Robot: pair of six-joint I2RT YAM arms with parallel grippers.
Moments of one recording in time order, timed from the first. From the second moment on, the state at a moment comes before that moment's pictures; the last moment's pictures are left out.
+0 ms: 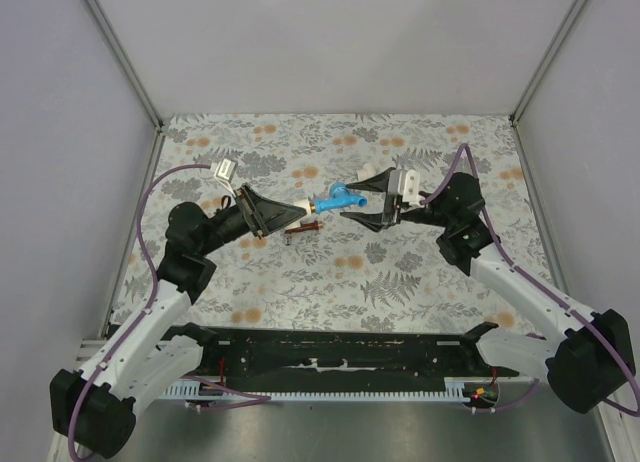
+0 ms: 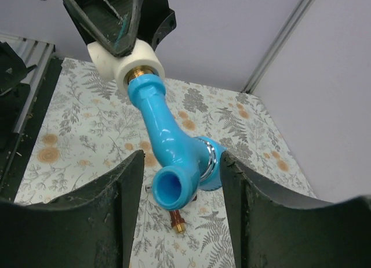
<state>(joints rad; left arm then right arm) -0.39 0.83 0.62 0.36 0.67 -1.14 0.52 1.11 0.80 0.47 -0.88 -0.29</state>
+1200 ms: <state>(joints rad) -0.38 0.74 0.69 0.17 0.81 -0.22 0.51 1.31 0.91 0.49 -0.95 0.83</state>
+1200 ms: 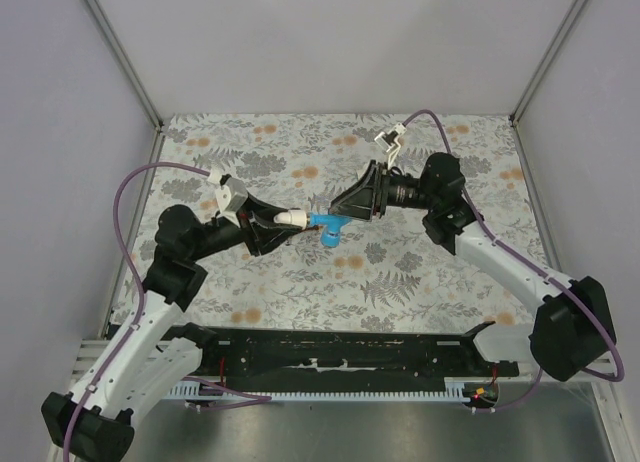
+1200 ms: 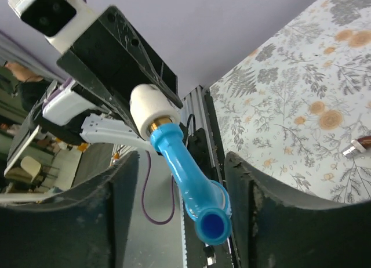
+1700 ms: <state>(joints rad) -0.37 0.81 0.67 0.05 0.53 -0.28 0.44 1.05 0.89 0.11 -0.72 0.32</state>
